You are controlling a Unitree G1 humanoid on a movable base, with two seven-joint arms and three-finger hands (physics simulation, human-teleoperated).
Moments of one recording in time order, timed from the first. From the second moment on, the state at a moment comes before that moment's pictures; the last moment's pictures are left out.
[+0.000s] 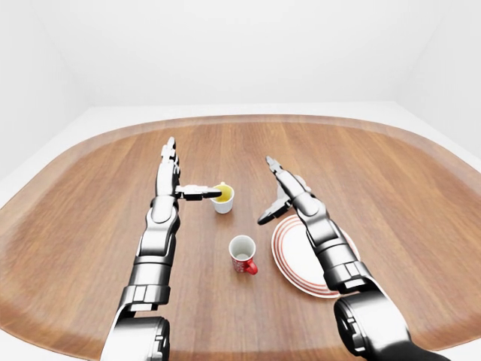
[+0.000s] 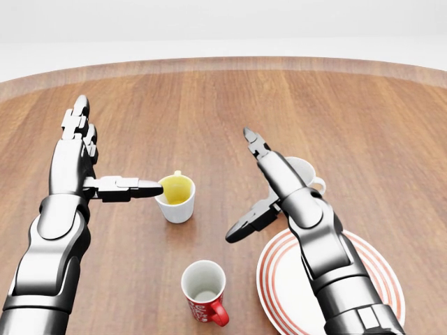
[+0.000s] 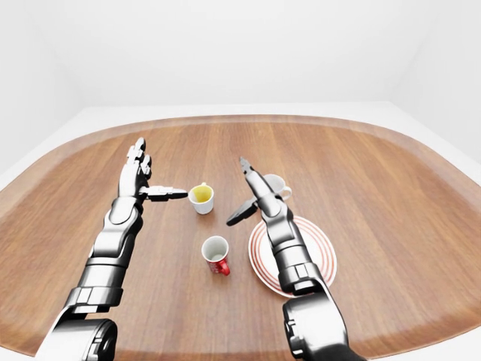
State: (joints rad) left arm -0.55 0.16 0.11 0.40 -0.01 0.09 0.05; right arm -0.67 -0.09 0.02 0.64 -0.42 0.09 0.22
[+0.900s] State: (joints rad) left arm -0.55 0.16 0.11 0.41 -0.02 0.09 0.05; right arm -0.83 0.03 0.07 1.15 -0.54 0.09 0.11
